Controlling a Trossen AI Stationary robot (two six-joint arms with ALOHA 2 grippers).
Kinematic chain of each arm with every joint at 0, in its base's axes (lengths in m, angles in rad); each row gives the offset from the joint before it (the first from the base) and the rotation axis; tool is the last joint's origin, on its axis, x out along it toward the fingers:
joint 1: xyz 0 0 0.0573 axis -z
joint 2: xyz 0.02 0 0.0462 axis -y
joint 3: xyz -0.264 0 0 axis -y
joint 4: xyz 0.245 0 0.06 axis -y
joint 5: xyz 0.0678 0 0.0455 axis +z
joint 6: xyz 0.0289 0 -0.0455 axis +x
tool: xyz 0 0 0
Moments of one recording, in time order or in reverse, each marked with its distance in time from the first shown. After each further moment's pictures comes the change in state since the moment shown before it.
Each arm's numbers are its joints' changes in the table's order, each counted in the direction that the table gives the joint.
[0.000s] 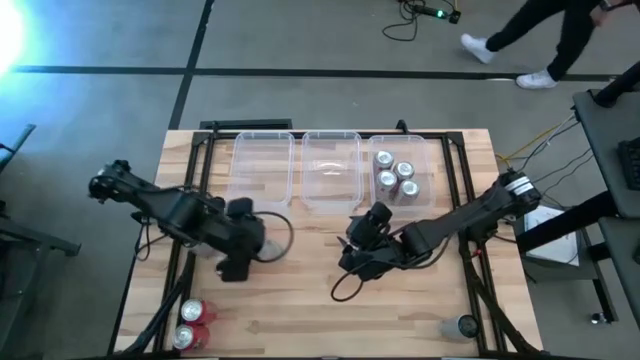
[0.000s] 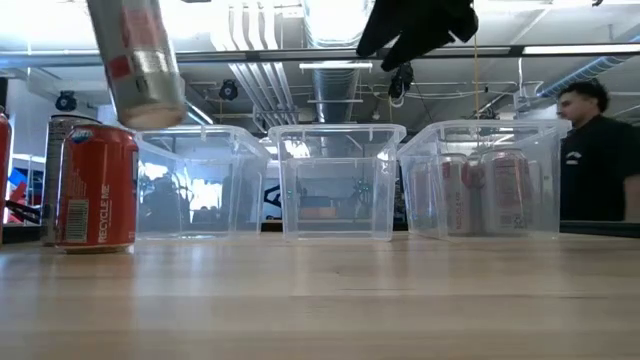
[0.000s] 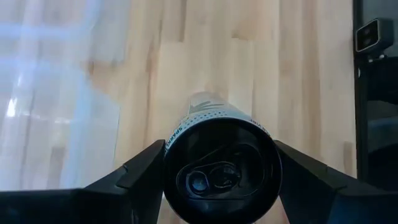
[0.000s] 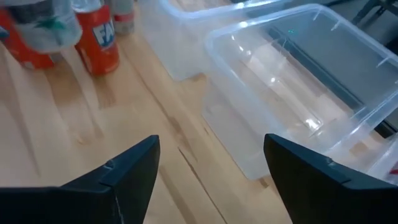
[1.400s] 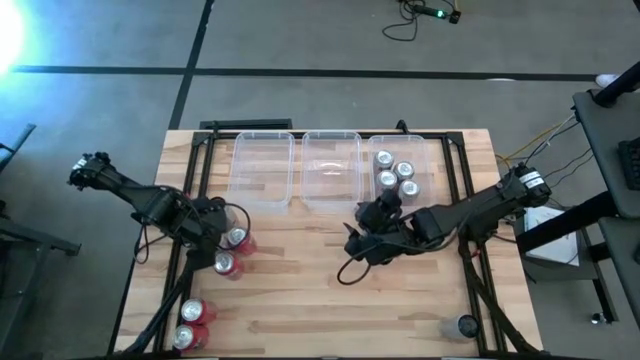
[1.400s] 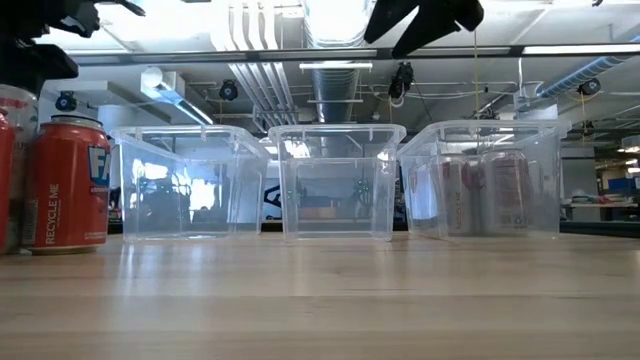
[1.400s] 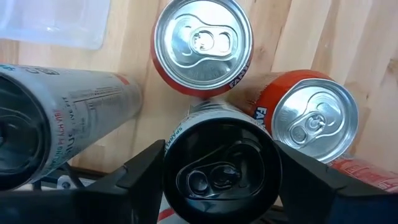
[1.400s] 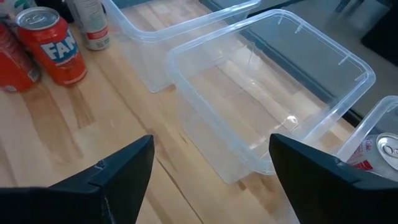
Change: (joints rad) left arm 0.020 0.333 -0.573 -0.012 -0.141 -0.216; right arm 0.057 0.066 0.026 -0.085 0.000 0.037
